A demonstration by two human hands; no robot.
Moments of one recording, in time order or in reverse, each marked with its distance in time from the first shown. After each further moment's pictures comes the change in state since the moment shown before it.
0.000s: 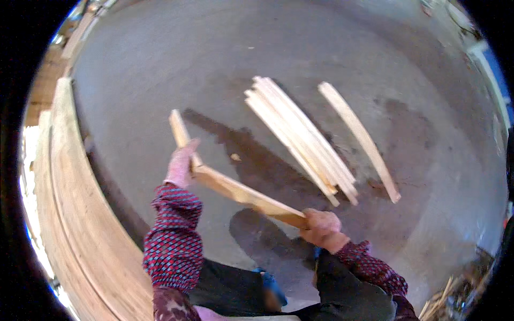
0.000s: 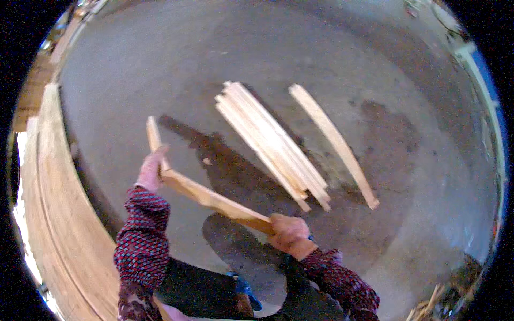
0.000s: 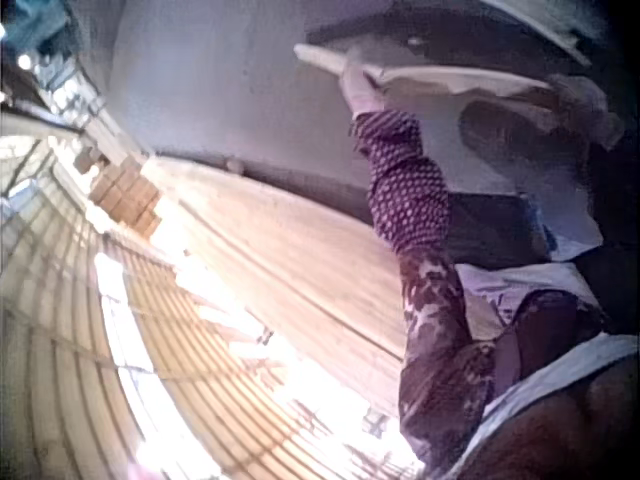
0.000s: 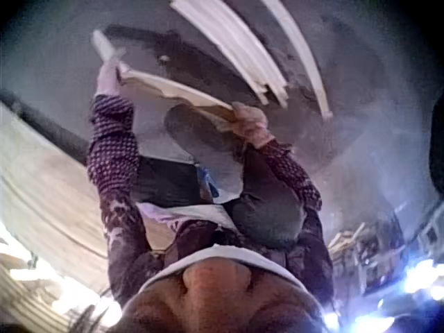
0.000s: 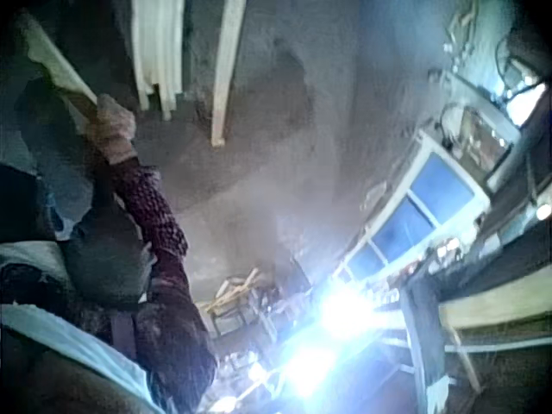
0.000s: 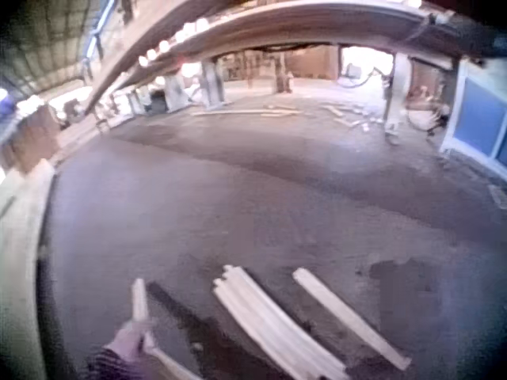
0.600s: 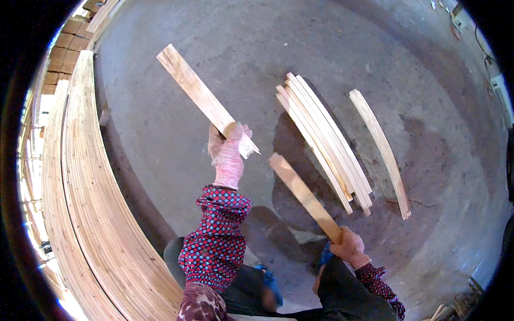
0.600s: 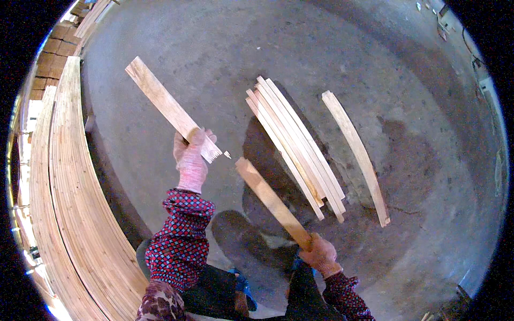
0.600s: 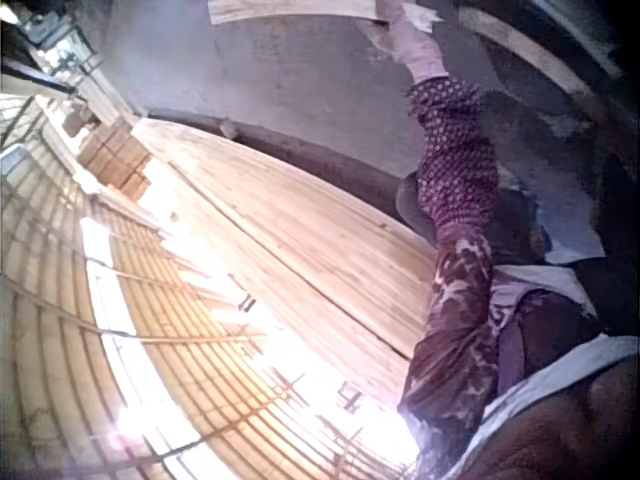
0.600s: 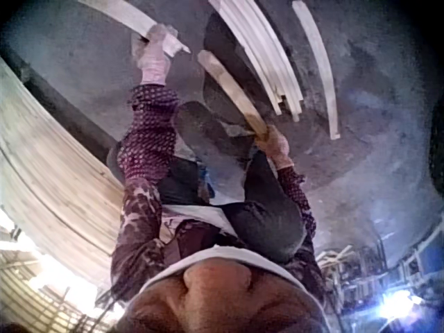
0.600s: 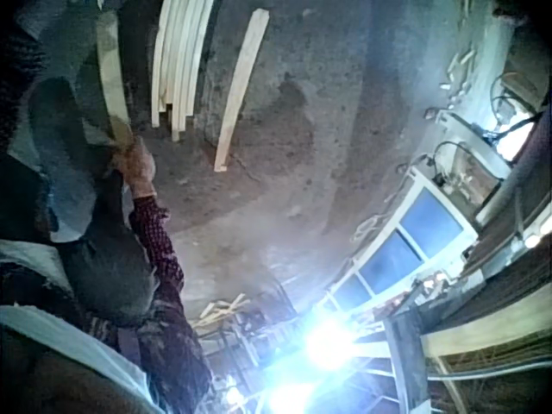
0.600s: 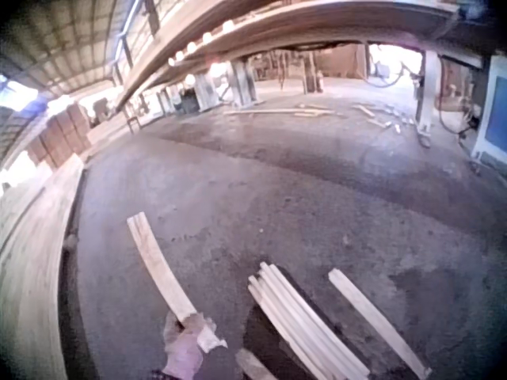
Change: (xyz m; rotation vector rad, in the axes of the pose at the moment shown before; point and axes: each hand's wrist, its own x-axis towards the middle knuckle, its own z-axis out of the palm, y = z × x) left_hand -0.020 -0.026 0.080 -0.519 0.043 0.561; right_hand -0.057 0.050 0.013 0.164 -0.146 0.403
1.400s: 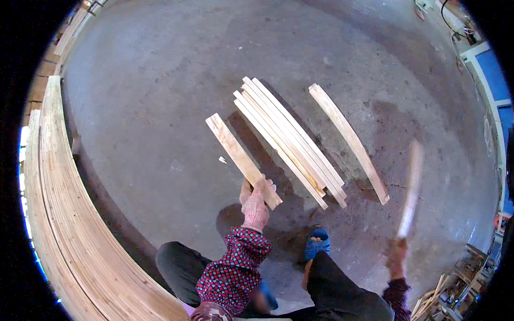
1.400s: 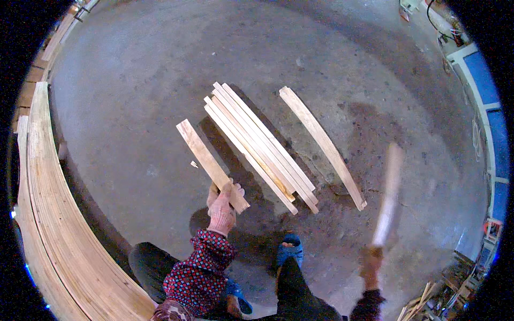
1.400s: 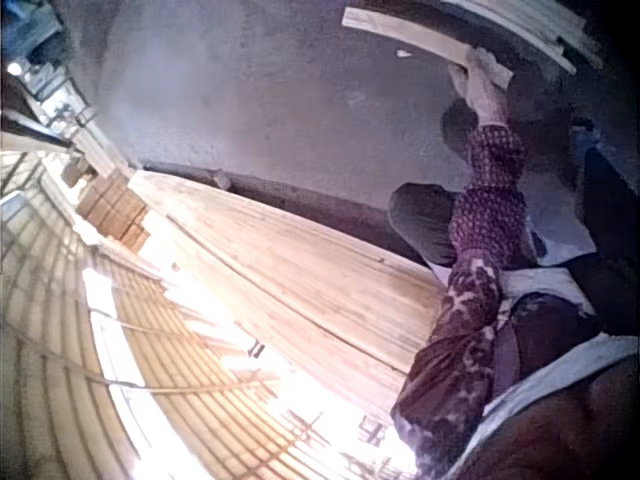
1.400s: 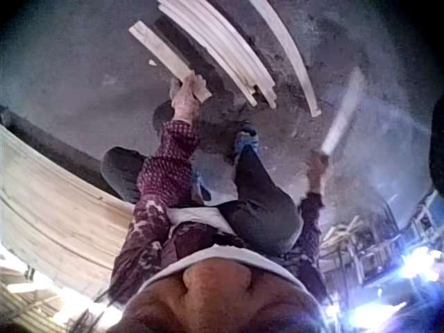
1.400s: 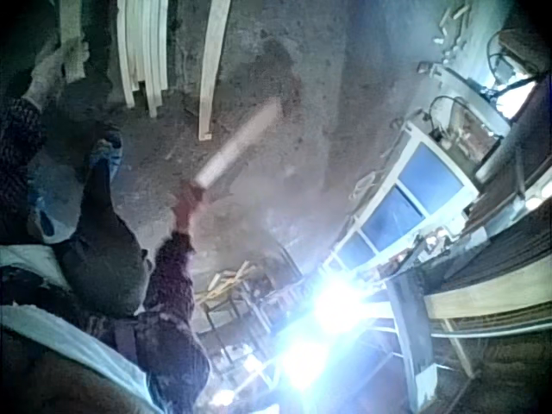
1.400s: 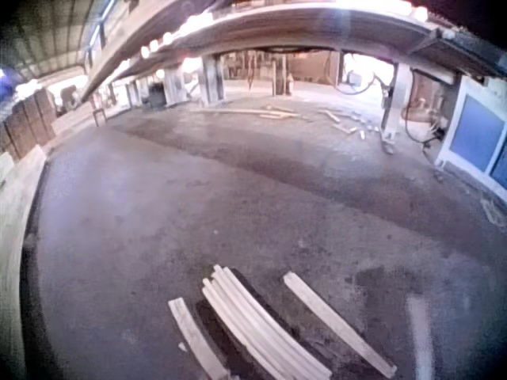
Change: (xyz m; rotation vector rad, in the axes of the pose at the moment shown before) left_hand -0.128 -0.121 0.024 -0.063 0.057 -0.588; right_hand -0.115 0.225 -0.036 0.930 0.781 0.537
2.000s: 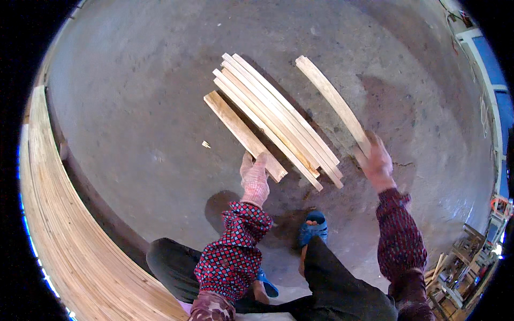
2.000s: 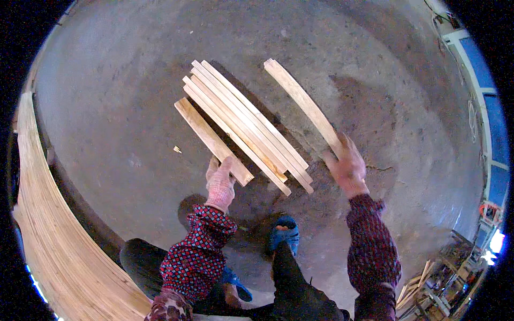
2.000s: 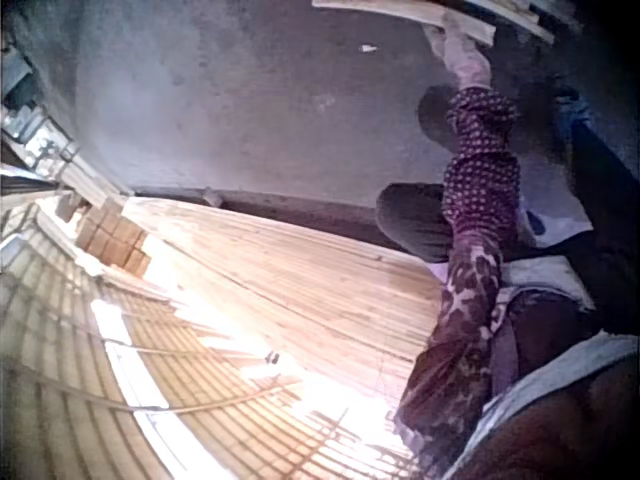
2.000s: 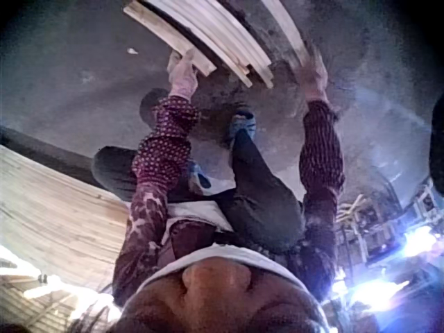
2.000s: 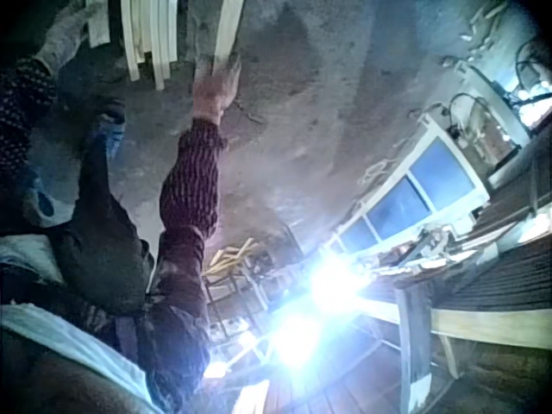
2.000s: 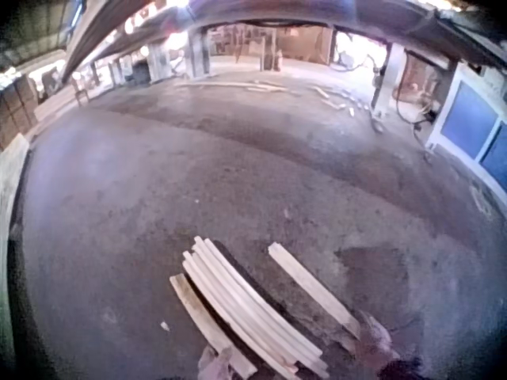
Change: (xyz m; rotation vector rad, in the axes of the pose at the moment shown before) left_hand 0.022 -0.023 0.020 0.113 -0.074 -0.056; right_hand 0.048 -0.202 0.195 -0.879 -0.159 -0.787
